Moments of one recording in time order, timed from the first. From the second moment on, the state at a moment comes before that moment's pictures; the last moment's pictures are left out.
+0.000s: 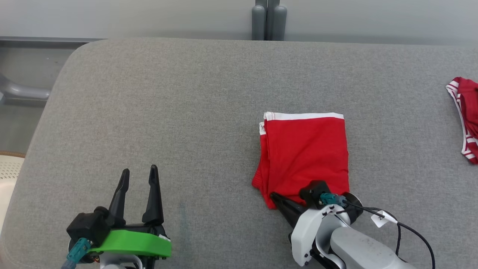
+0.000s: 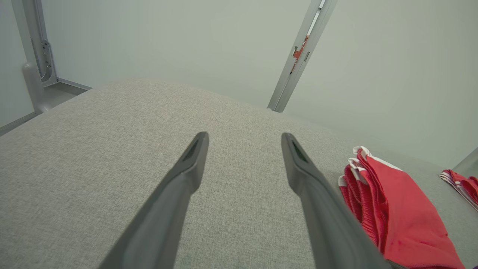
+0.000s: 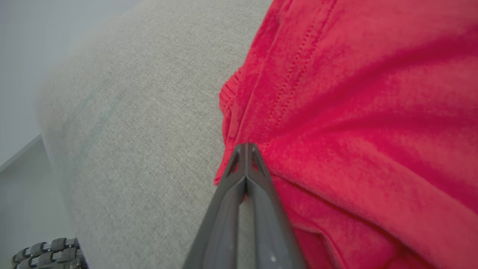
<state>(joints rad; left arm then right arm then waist) -0.03 0.05 -0.14 0.14 -0.43 -0.07 -0.26 -0.49 -0.17 0.89 0.72 0.61 0.13 -0.22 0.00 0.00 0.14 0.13</state>
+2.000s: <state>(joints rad) 0.02 0.05 -0.05 0.16 -0.31 -0.04 -0.26 -0.15 -0.05 0.11 0.22 0.19 0.13 -0.26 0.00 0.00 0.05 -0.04</state>
